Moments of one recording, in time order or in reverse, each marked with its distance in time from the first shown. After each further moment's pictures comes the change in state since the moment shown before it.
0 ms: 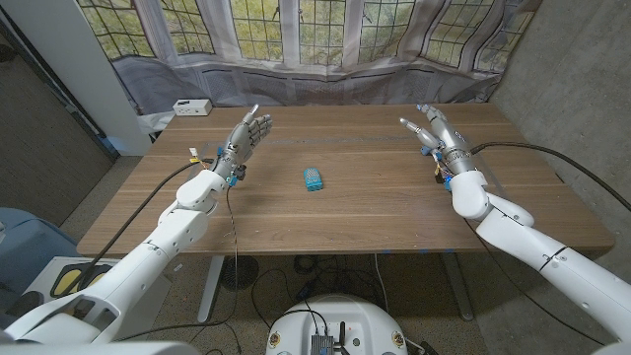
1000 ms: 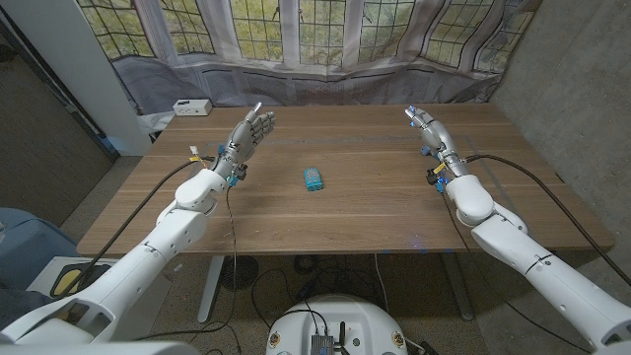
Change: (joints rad) left arm 0.022 0.020 0.001 -0.055 0.016 -0.005 -0.003; left_hand 0.000 0.000 0.000 0.000 -0.004 0.000 0.000 0.000 0.000 0.000 0.000 0.000 0.000 0.000 0.000 0.000 0.000 0.000 0.000 0.000 0.000; right arm 0.010 0.136 0.060 0.205 0.333 0.365 0.186; right_hand -0.001 -0.008 -0.009 0.000 0.000 0.019 0.006 -0.004 0.000 0.038 0.002 0.000 0.003 0.030 0.005 0.000 0.003 0.039 0.007 -0.005 -0.005
